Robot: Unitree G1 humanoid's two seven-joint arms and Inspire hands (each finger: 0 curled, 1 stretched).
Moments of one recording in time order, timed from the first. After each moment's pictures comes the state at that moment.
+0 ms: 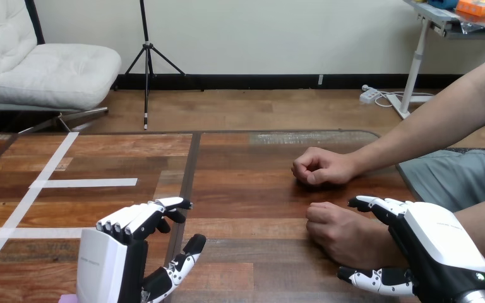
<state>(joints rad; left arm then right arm) -0.19 0.36 -0.51 1.00 1.03 -0.78 1.59 0.32 -0.44 0.00 -0.22 -0.69 -0.15 0.05</state>
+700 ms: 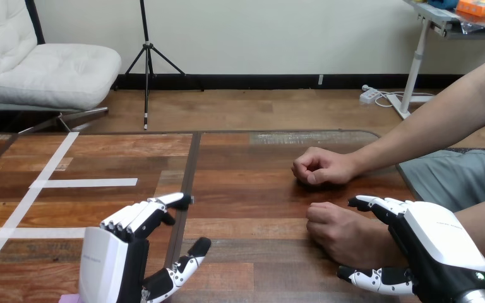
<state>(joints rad) -0.20 0.37 -0.53 1.02 0.99 -0.83 1.54 0.31 -0.44 0.00 -0.22 -0.69 -0.15 0.05</state>
